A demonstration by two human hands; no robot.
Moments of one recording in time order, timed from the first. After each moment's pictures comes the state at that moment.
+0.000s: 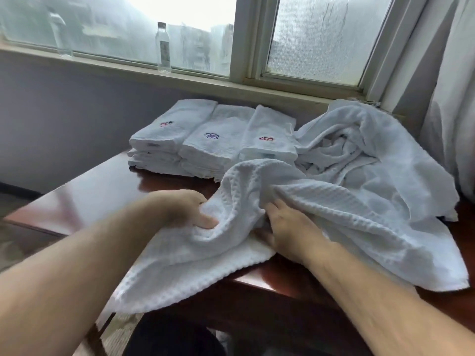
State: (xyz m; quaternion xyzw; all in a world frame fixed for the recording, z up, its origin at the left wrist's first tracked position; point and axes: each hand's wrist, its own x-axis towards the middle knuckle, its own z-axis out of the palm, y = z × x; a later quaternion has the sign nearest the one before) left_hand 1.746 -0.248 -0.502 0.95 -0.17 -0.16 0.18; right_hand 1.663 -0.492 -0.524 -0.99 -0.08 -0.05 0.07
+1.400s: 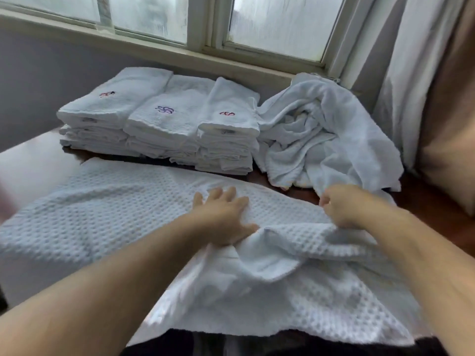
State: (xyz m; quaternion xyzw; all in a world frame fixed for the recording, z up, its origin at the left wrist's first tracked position) left_hand 1.706 -0.387 -0.547 0.94 -0.32 -0.11 0.10; right_hand 1.615 -0.615 -0.461 -0.97 0.21 0.12 -0.03
